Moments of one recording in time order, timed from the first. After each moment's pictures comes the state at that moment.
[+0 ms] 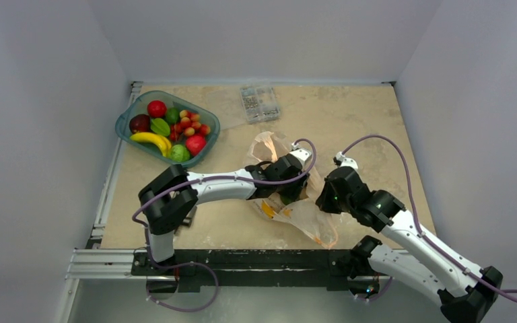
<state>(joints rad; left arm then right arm) -1.06 1.86 1.22 -0.16 -0.17 -0.38 0.71 0.76 0.70 -0.82 0.19 0.77</state>
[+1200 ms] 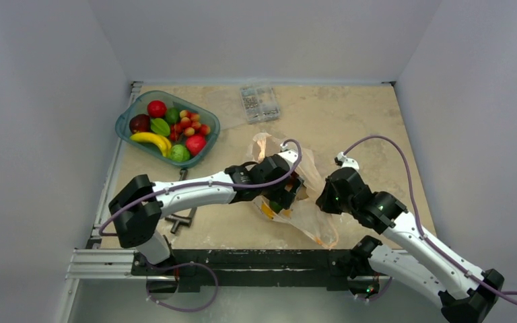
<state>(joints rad) -1.07 1.61 1.14 -0.32 -0.14 -0.38 0.71 0.74 0.70 -0.82 0.19 0.77</state>
